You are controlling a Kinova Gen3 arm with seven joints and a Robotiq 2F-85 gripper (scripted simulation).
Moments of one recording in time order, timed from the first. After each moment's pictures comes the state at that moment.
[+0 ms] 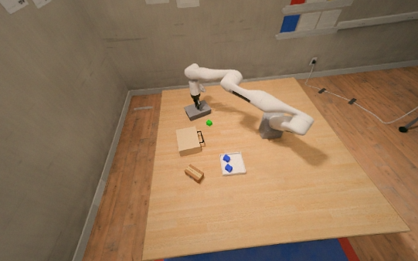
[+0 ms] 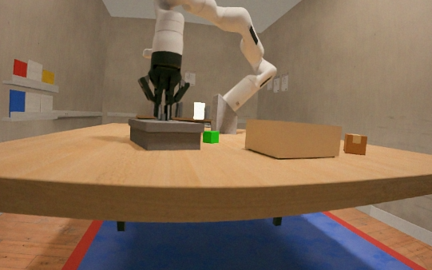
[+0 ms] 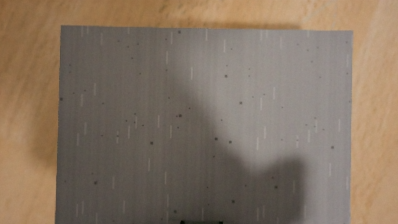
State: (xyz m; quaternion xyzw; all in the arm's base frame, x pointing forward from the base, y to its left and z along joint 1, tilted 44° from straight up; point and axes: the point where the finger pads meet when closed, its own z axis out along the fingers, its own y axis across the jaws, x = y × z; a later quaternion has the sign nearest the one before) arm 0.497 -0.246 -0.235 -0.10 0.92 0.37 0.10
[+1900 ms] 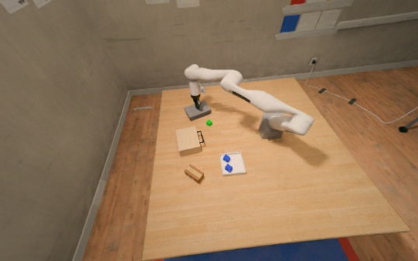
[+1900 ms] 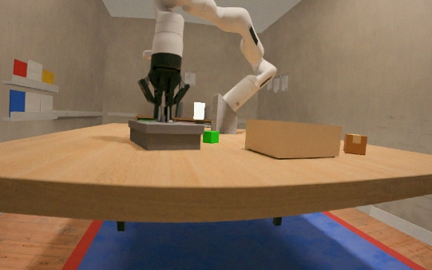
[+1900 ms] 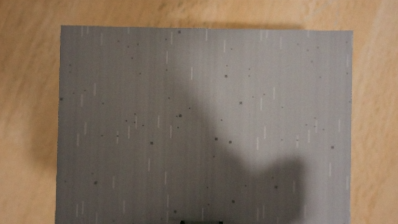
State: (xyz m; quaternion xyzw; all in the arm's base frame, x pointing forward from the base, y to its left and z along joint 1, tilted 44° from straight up) arm 0.497 -0.244 -0.238 -0.10 0.92 0.37 0.10
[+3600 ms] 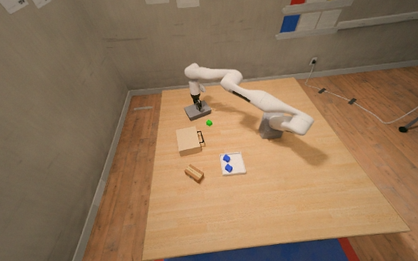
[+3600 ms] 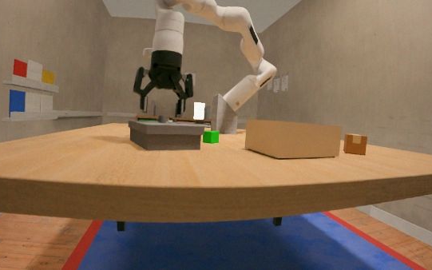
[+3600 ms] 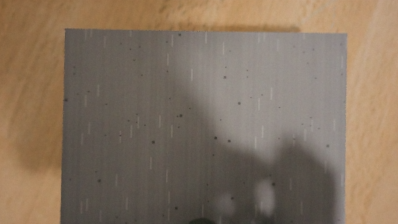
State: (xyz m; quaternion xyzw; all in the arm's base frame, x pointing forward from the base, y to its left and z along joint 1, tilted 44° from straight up) arm 0.496 -0.248 -0.233 -0.10 0.92 0.37 0.10
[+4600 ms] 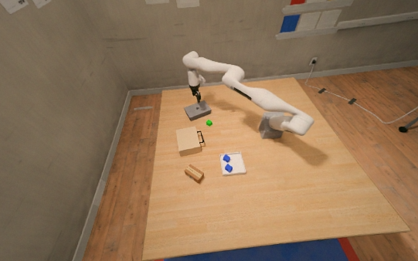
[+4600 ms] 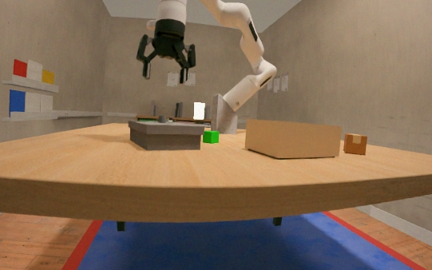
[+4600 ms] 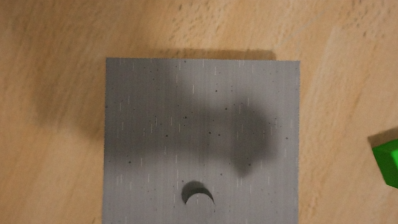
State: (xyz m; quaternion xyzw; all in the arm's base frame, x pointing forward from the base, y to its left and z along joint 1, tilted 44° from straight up) arm 0.487 -0.302 -0.176 -0.10 0.92 0.37 0.10
